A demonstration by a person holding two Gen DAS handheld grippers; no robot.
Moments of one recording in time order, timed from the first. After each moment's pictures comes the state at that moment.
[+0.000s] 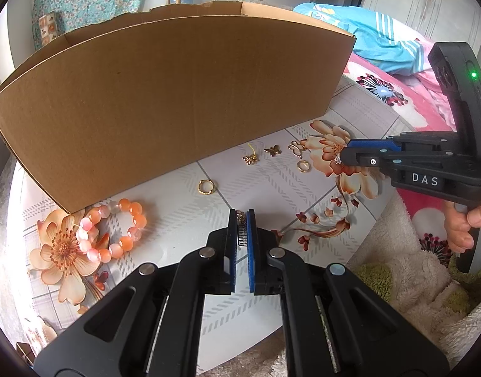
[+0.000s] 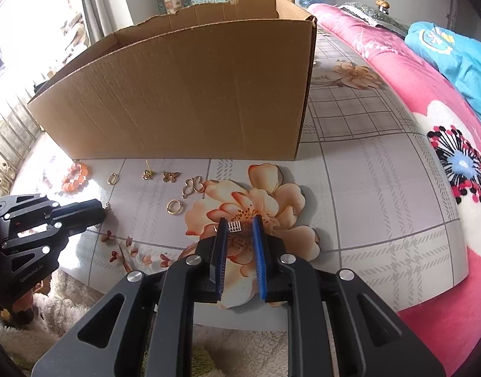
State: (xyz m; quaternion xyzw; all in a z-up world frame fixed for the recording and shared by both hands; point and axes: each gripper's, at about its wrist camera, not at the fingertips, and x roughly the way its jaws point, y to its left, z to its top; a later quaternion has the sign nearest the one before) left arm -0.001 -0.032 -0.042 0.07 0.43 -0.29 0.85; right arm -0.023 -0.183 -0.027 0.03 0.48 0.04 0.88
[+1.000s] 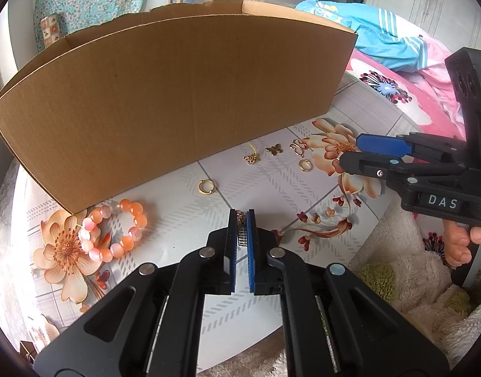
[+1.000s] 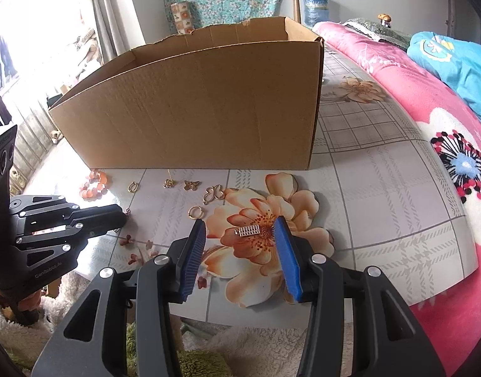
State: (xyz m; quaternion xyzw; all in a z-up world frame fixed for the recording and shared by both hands) left arm -0.002 -0.038 -0.043 0.08 0.44 -0.28 0.85; right arm -0.038 -0.178 -0.027 0.04 0.43 0.06 0.90
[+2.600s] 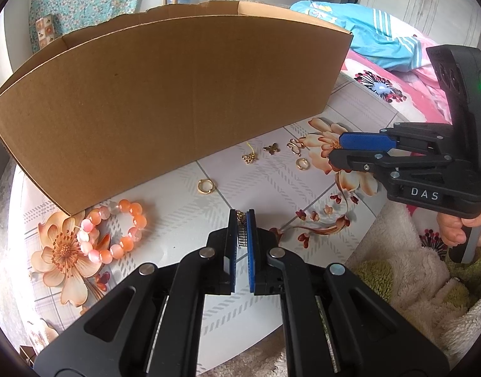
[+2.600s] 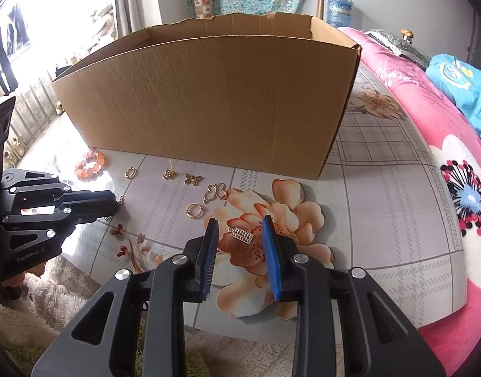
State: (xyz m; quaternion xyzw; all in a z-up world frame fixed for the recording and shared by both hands) left arm -0.002 -0.033 -0.042 0.08 0.43 -0.29 0.85; right arm -0.028 -0.172 -0.029 -0.02 0.44 0.10 0.89
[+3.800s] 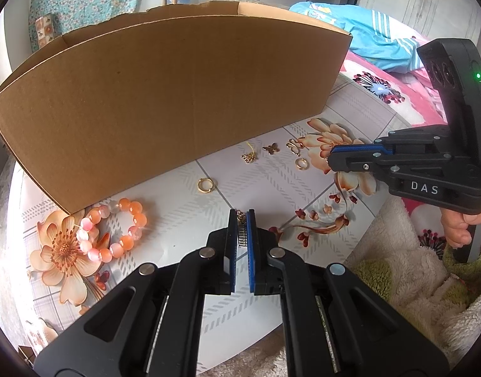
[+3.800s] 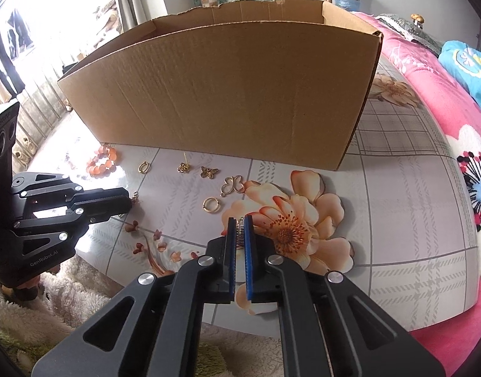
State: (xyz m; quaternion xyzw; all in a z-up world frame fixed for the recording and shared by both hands) left arm -0.003 -0.031 -0.041 0.08 0.43 -0.29 0.85; right arm -0.023 -0.170 -0.027 0.01 0.47 0.11 0.87
